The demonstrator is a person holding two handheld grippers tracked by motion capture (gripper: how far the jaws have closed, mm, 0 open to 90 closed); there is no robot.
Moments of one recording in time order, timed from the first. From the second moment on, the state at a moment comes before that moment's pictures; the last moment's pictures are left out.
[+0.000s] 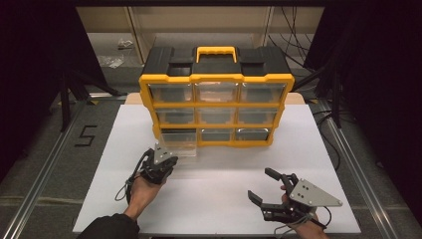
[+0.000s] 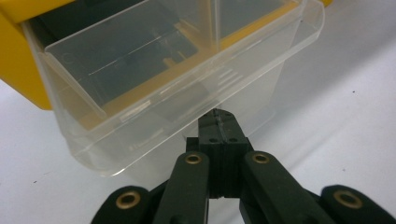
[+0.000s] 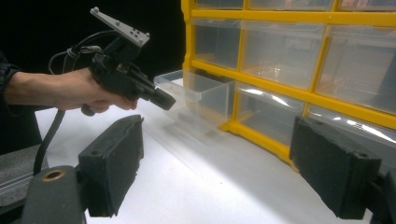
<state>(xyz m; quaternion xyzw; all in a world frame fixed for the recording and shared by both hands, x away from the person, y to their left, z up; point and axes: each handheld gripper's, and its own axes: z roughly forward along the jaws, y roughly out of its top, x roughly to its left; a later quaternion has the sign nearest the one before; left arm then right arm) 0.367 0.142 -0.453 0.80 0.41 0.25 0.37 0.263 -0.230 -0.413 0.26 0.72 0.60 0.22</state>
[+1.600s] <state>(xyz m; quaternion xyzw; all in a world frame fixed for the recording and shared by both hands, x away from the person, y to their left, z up) 0.380 0.139 -0.461 0.80 0.38 0.28 0.37 0.263 -0.230 -0.413 0.26 0.73 0.60 0.22</state>
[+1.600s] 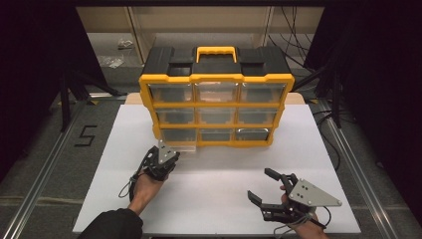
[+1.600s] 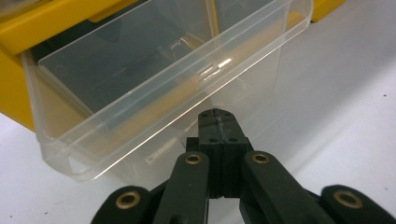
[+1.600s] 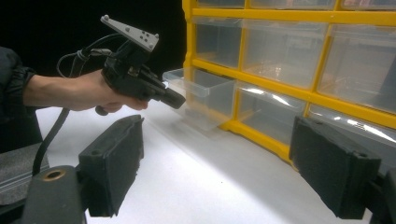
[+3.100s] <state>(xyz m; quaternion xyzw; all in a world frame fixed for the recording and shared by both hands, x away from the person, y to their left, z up) 0.388 0.141 -0.466 0.79 0.38 0.32 0.37 0.263 -0.230 -0.413 0.26 0.72 0.60 0.22</state>
